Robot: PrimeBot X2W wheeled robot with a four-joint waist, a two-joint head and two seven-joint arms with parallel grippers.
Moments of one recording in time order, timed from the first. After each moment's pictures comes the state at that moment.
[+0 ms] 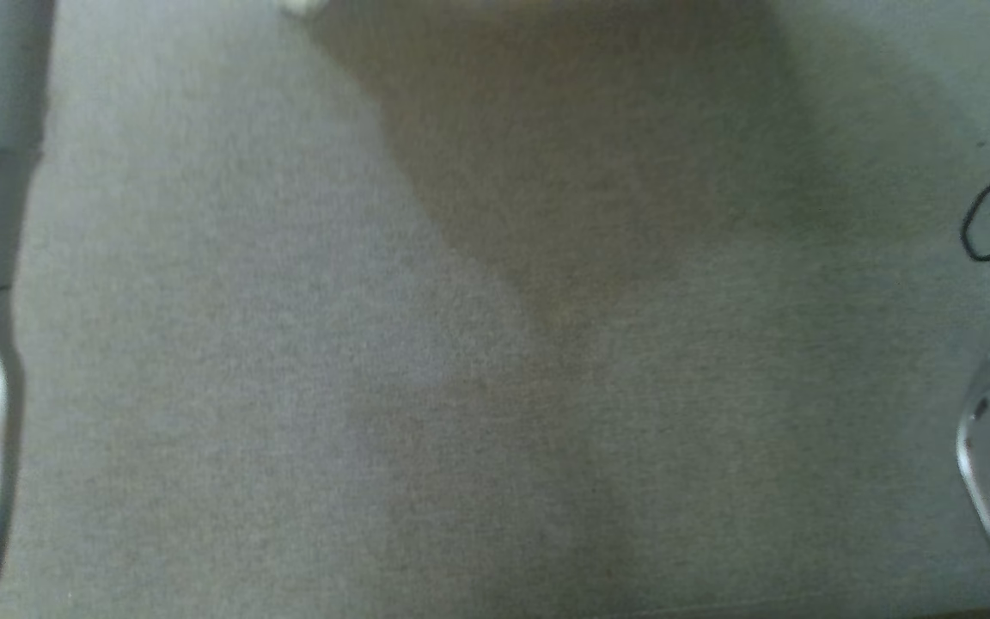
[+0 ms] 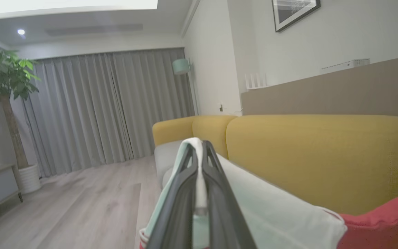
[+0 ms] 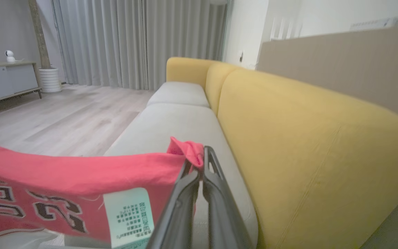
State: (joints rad) left arm -1.41 0.27 -0.45 0.54 -0.44 0.01 0.12; right arm -1.16 -0.12 -0.09 0.52 -0.05 0.12 0.29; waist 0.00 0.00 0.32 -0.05
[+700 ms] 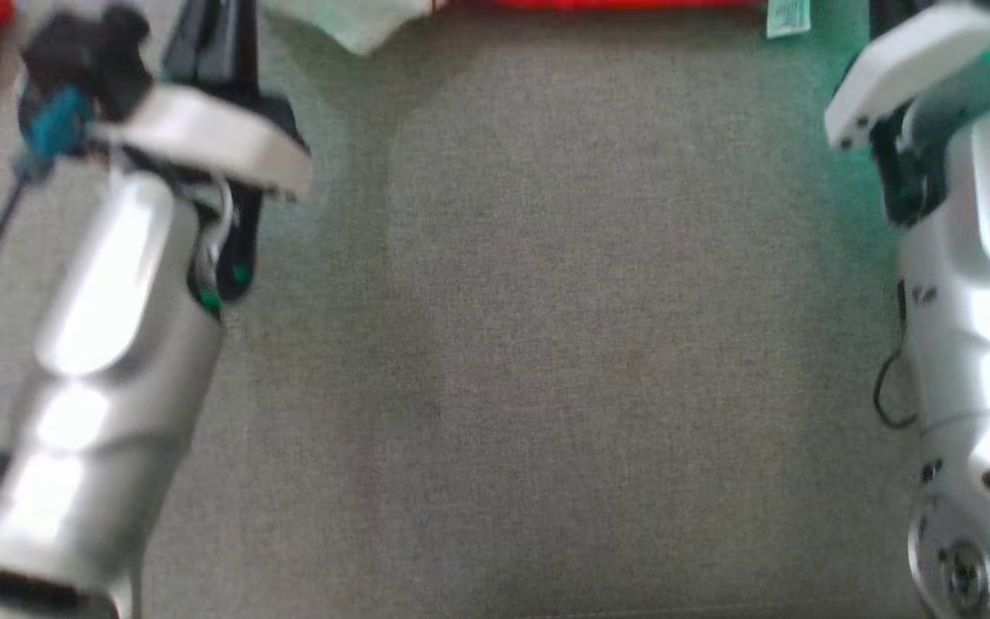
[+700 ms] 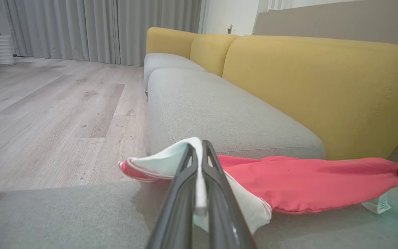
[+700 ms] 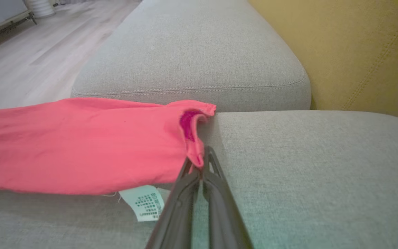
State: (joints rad) left arm -0.87 0.23 -0.45 0.47 -0.56 0.00 -0.13; right arm -0.95 -0.07 -0.13 0.80 -0.03 0.12 0.08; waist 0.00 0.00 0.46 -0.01
